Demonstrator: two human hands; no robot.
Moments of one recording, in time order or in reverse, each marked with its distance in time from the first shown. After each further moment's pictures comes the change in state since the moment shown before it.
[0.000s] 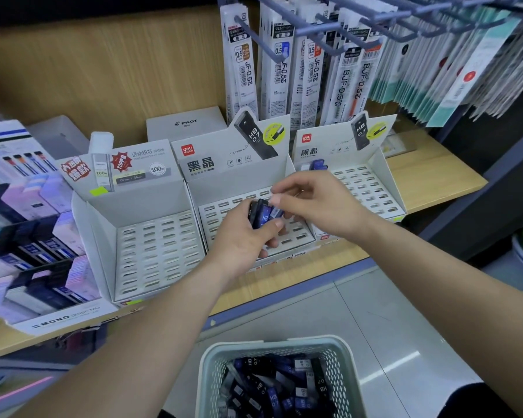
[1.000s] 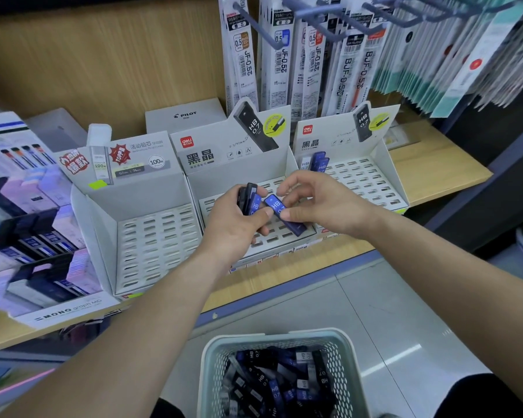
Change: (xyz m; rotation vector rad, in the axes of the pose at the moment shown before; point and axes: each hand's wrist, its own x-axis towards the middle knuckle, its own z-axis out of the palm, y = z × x) left_hand 0.004 0.001 -0.008 0.002 0.117 0.050; right_hand -0.004 0.013 -0.005 0.134 -0.211 0.125
